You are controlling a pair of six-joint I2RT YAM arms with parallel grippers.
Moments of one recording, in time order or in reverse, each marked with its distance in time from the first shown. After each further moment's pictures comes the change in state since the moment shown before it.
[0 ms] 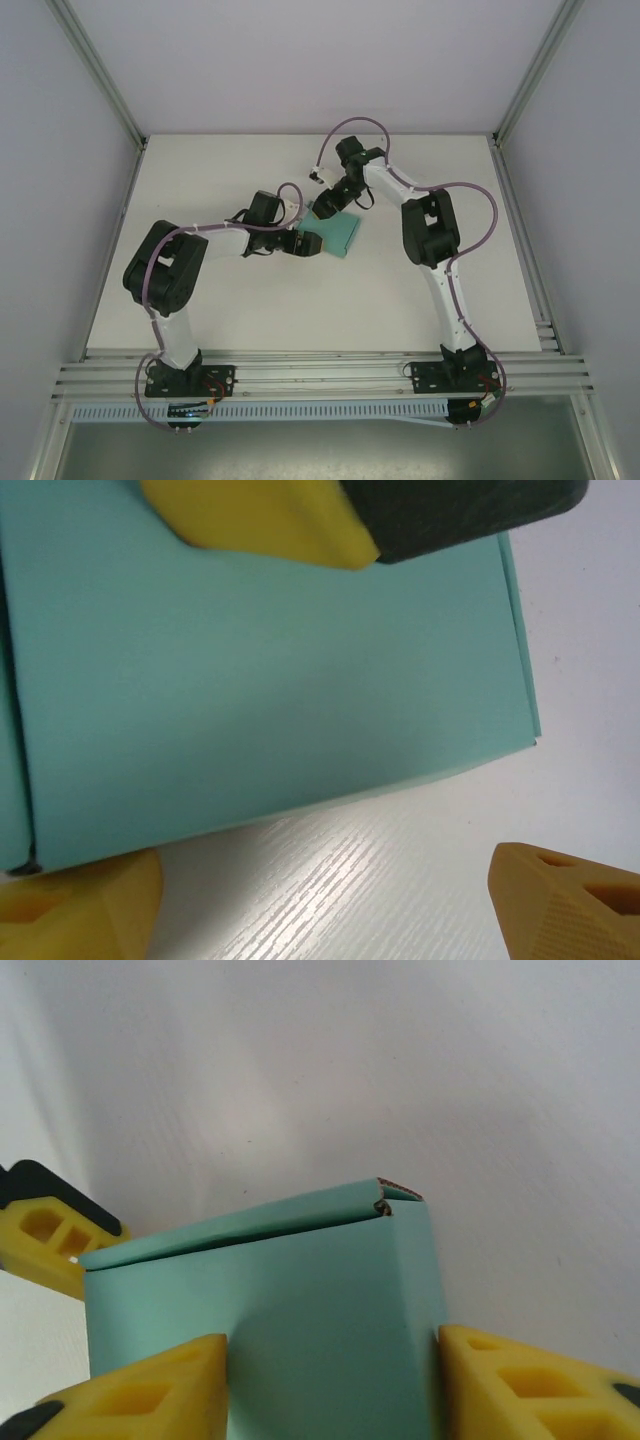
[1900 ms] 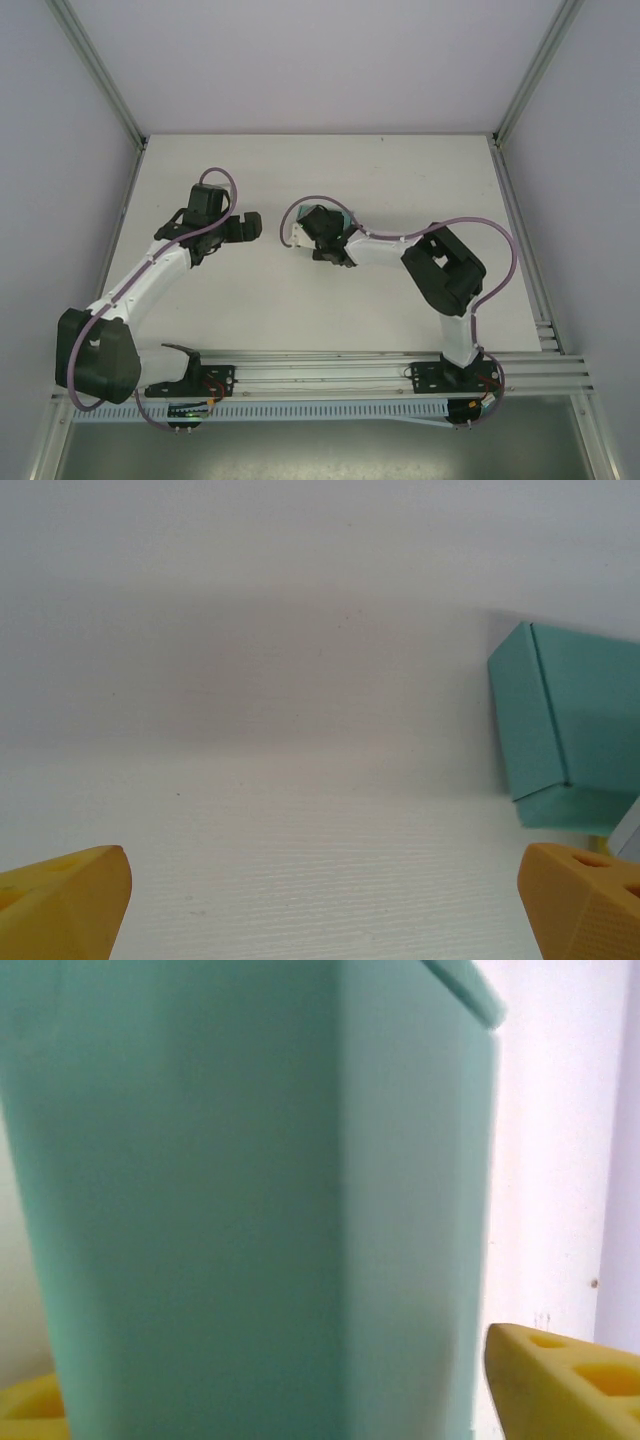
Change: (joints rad) left arm 0.182 -0.593 -0.081 -0.462 -0.584 -0.060; right arm 0.406 -0.479 -0.885 0.747 1.059 -0.404
